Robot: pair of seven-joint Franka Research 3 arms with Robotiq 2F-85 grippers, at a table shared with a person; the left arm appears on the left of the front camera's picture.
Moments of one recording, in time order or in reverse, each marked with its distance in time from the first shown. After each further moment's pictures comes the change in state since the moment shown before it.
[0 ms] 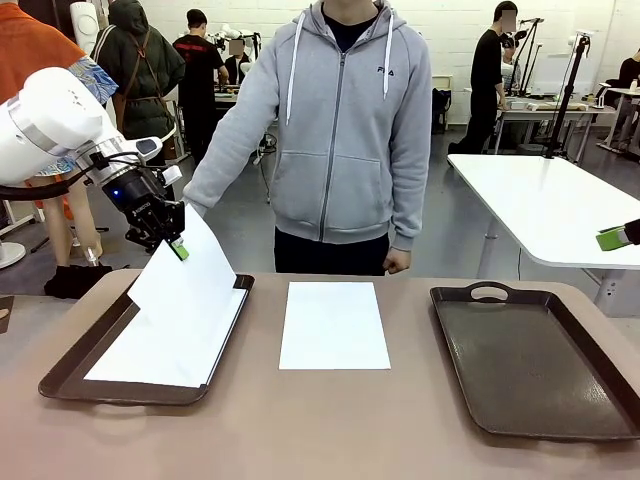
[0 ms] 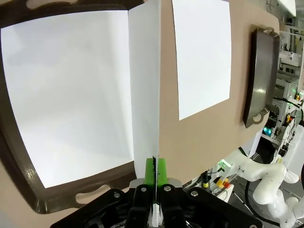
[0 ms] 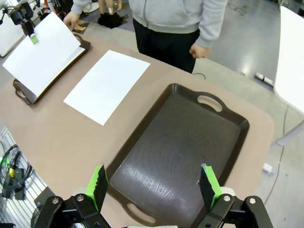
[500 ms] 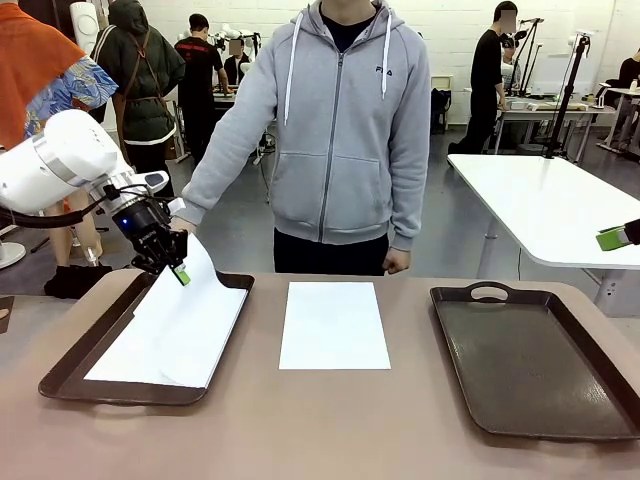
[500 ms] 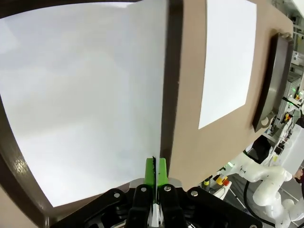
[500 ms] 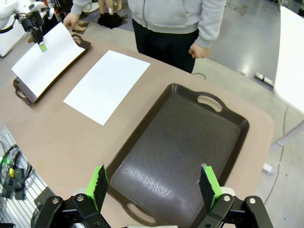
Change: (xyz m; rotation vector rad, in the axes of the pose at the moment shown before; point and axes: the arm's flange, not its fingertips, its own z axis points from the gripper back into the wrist) left arm 0.034 0.051 -0.051 -0.018 0.086 0.060; right arm 0.000 0.000 0.000 0.000 0.000 0.000
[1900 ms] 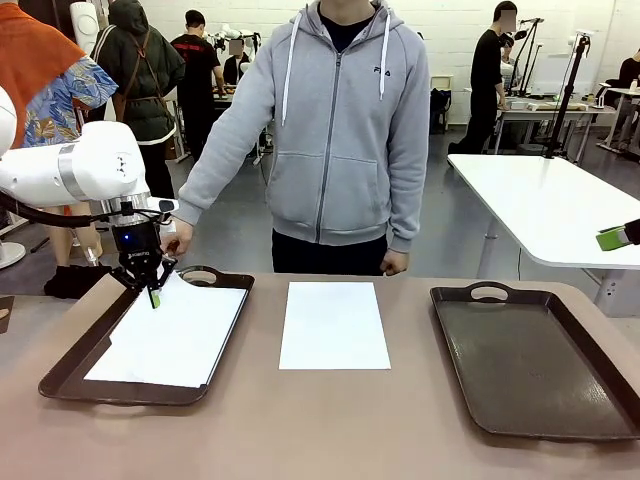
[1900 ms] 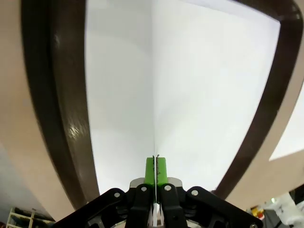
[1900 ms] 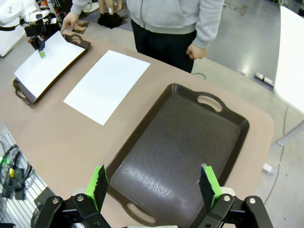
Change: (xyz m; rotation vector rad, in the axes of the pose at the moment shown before) left arm 0.004 0.020 -0.021 0.418 -0.020 0.167; right arm 0.000 0.000 0.000 0.000 0.000 0.000
